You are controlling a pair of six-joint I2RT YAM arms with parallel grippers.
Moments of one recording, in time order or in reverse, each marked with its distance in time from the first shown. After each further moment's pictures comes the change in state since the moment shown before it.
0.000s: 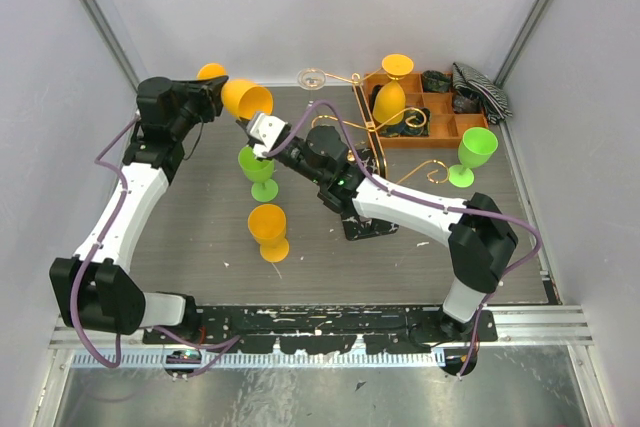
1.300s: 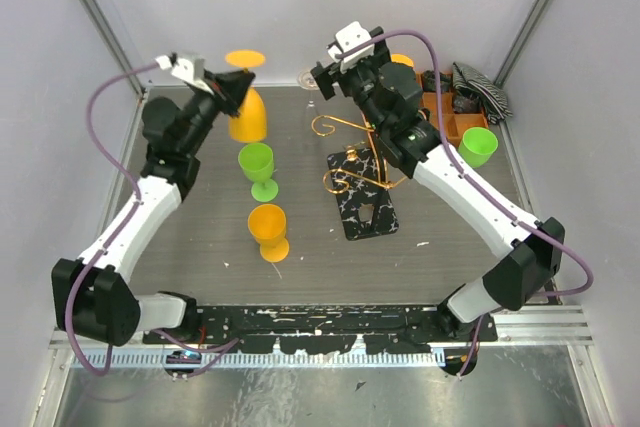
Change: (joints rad) left arm -0.076 -0.034 -0.058 0.527 0.219 1.264; right arm -0.282 -0.189 0.205 -0.447 0.265 0.095
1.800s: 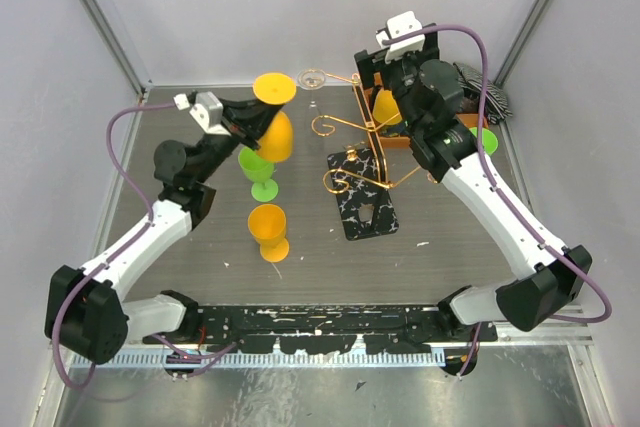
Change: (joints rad) left arm -0.211 -0.097 -0.309 0.467 0.123 0.096; right arm -0.155 -0.140 -0.059 -0.094 0.114 0.042
